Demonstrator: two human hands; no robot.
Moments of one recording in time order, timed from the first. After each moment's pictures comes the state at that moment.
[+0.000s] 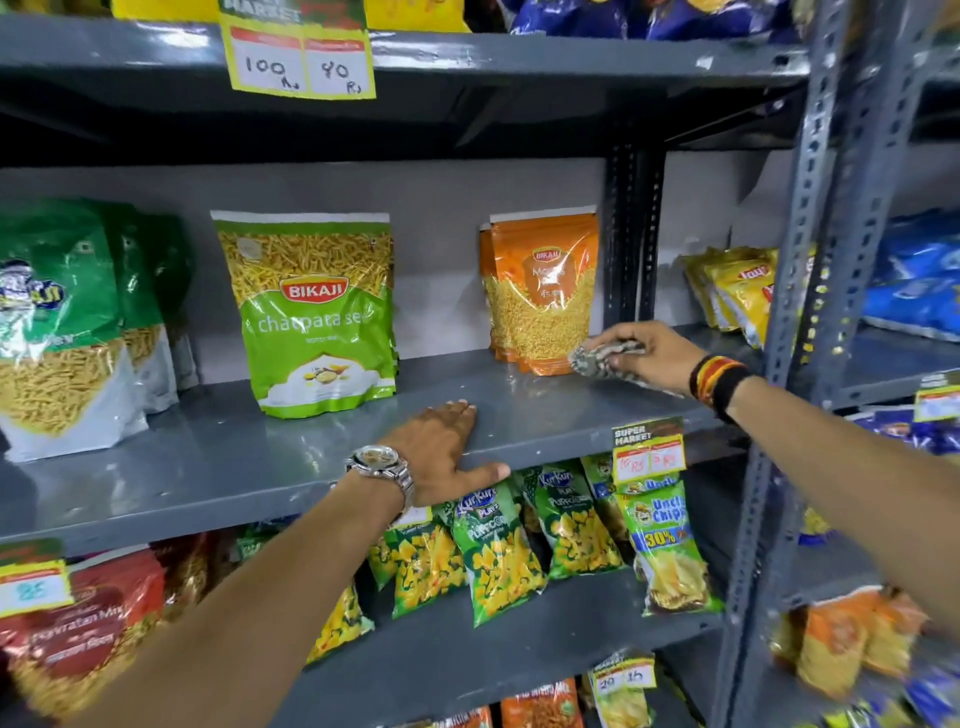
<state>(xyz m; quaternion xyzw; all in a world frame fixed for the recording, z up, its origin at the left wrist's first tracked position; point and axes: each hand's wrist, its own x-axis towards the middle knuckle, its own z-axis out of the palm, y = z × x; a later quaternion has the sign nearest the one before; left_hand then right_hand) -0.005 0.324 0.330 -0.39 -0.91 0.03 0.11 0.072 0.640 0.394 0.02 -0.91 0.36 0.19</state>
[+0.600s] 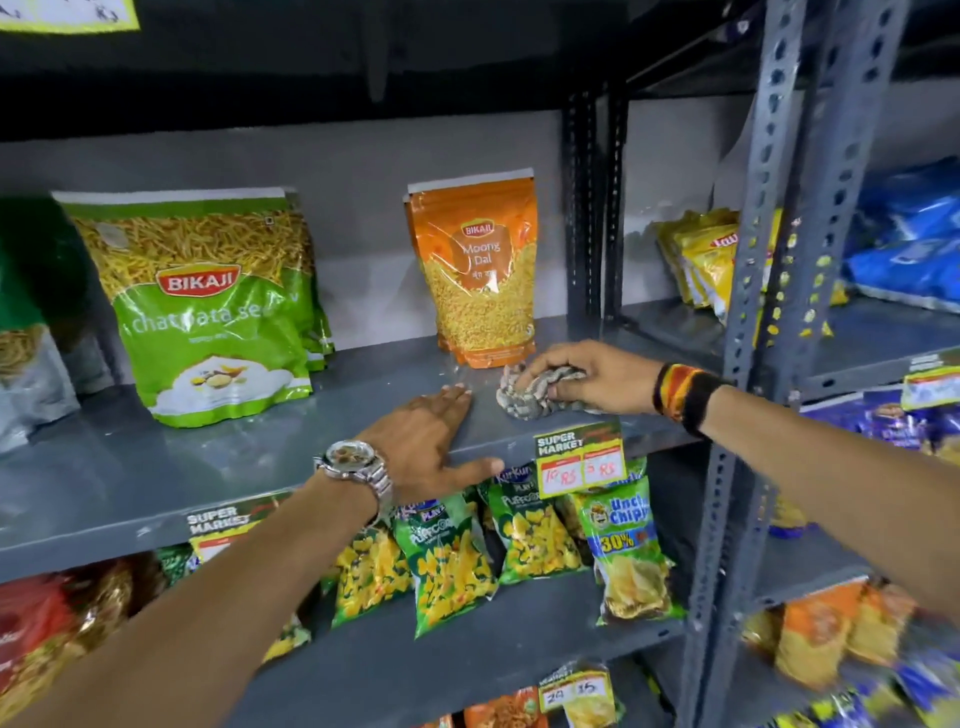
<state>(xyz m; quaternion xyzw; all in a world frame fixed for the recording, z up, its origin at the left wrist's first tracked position) -0.004 0.424 0.328 -0.42 -0.90 0.05 0.10 0.058 0.693 0.363 0.16 -0.94 0.31 0.06</state>
